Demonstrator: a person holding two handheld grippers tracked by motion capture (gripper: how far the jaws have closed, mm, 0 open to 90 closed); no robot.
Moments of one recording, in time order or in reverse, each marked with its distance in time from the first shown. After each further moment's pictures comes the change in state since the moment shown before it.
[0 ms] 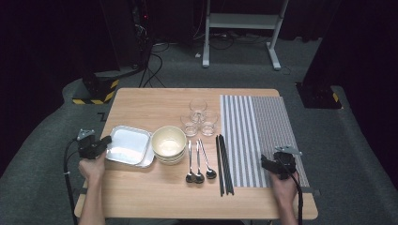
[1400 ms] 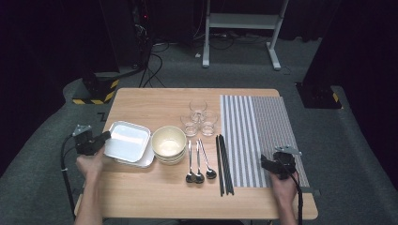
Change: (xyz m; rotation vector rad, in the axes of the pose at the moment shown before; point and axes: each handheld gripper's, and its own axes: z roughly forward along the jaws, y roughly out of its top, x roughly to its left) left arm -0.003 0.020 -0.012 -0.042 -0.039 -0.017; right arm 0.001 0.000 0.000 -0.002 0.004 -0.006
